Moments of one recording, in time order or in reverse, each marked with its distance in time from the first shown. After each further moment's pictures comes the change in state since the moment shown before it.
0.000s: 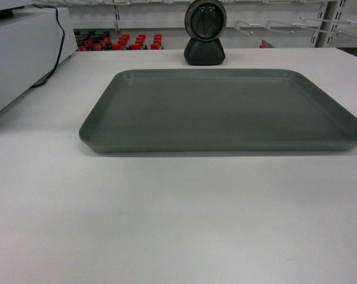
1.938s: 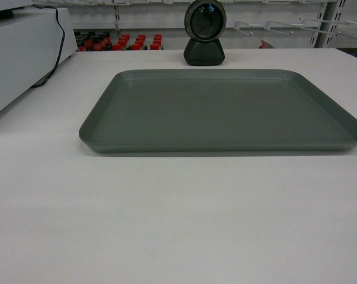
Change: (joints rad) left arm 0.344 -1.074 -1.054 0.031 0.491 0.010; right arm -0.104 -1.026 -0.844 -0.106 0.048 -0.214
